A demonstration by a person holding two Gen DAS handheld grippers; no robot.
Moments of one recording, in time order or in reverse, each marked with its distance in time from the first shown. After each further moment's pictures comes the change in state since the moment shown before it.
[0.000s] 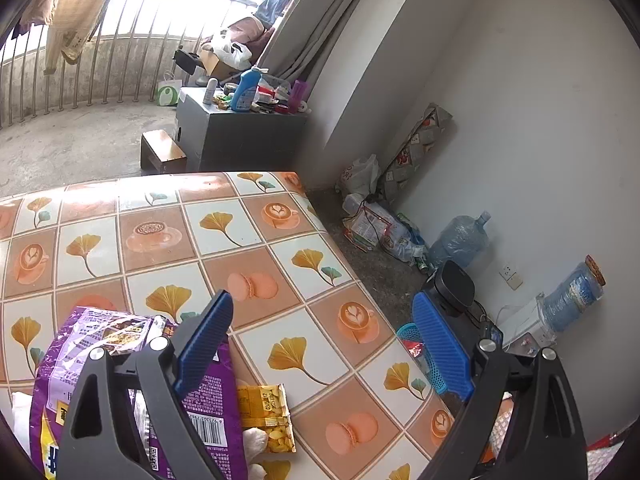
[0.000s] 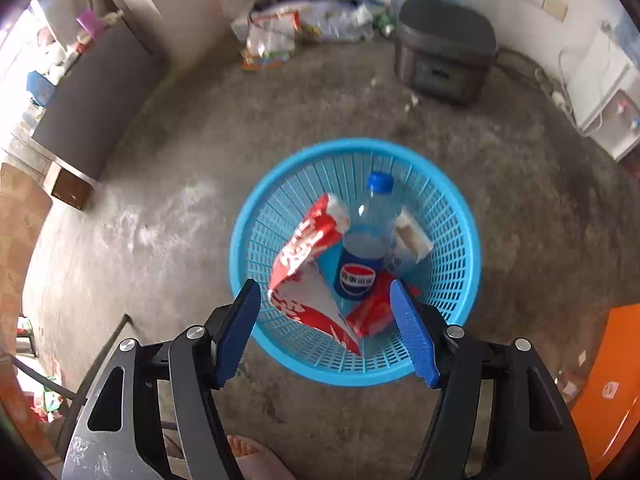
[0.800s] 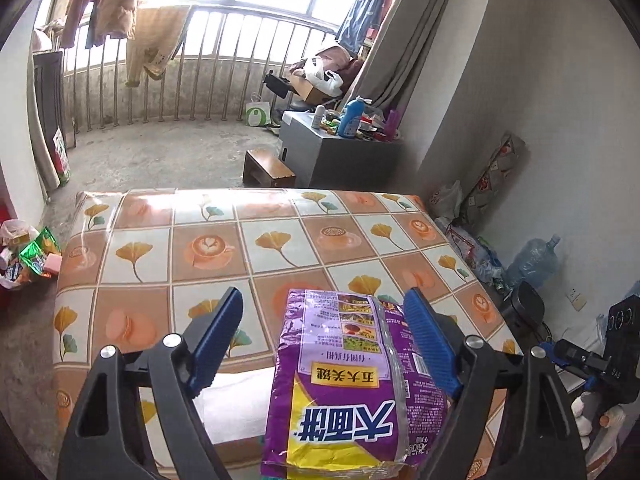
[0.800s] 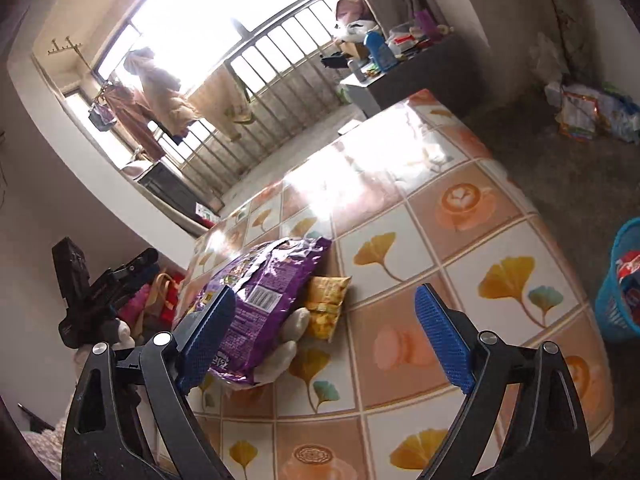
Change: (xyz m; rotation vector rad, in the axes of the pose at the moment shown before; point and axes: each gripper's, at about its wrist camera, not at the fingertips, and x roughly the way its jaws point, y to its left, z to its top) left arm -0.117 0.134 -0.037 -0.086 -0.077 0.271; right arm -0.211 0.264 -0.164 -0.439 -0.040 0.833
